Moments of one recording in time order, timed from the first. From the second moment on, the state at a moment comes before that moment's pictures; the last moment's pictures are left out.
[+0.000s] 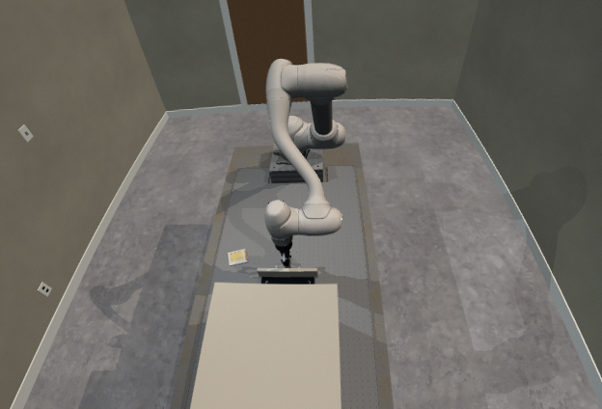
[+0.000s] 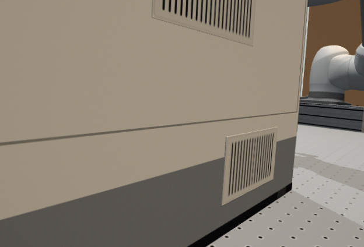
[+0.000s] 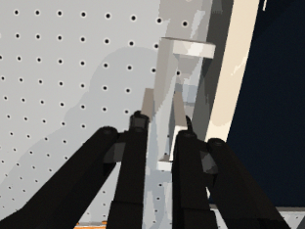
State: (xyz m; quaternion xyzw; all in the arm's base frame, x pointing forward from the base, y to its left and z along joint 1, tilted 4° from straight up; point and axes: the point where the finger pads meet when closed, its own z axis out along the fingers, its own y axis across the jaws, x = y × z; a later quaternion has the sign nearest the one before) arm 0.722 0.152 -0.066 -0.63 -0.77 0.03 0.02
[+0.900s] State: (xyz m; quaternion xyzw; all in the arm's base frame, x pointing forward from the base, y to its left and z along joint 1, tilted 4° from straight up) arm 0.719 0.152 -0.066 -0.63 -0.77 0.03 0.02
